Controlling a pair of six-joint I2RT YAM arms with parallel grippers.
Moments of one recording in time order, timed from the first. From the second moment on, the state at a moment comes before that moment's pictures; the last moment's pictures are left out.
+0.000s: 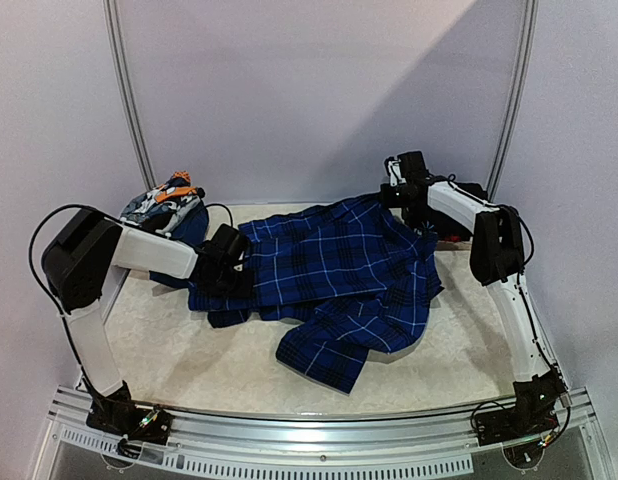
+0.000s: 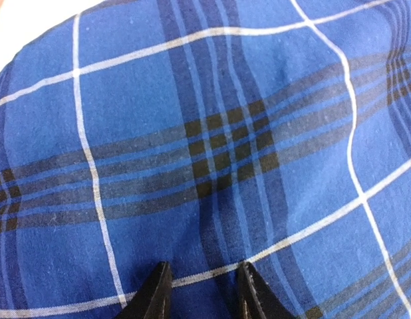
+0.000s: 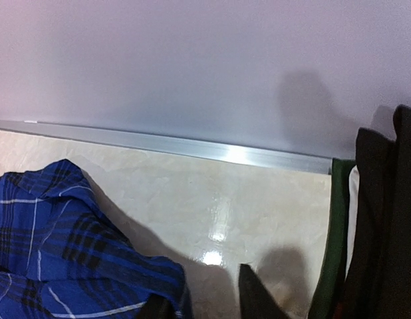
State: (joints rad) left arm -0.56 1.88 1.01 -0.14 -0.20 -0.40; right arm 0.31 2.63 2.40 -0.40 -0.03 0.17
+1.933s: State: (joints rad) left arm -0.90 1.47 0.78 -0.71 -0.34 -0.58; right arm 0.42 1.72 1.28 -0.31 -0.08 0.42
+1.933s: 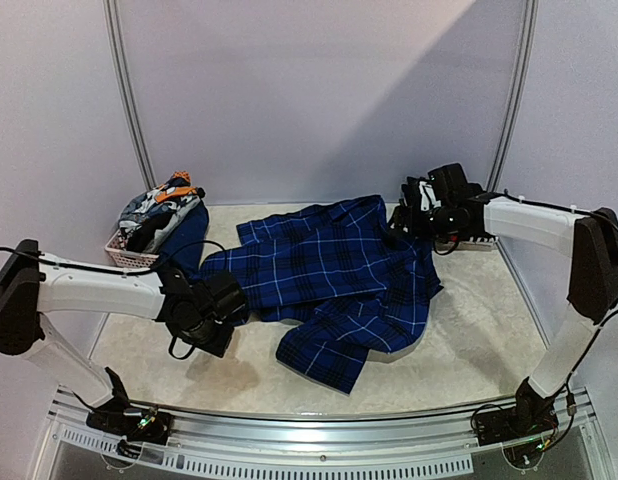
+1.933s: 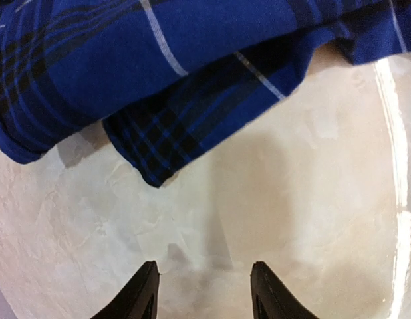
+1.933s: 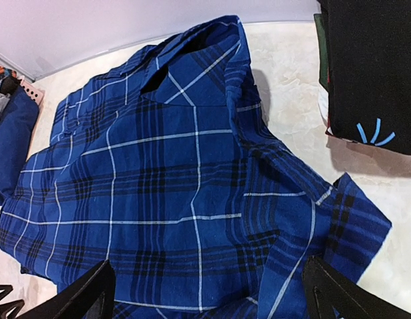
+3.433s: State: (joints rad) left arm -0.69 1.47 0.79 -0.48 -0.34 -0.46; right arm 0.46 1.48 0.95 -0.22 0.03 0.50
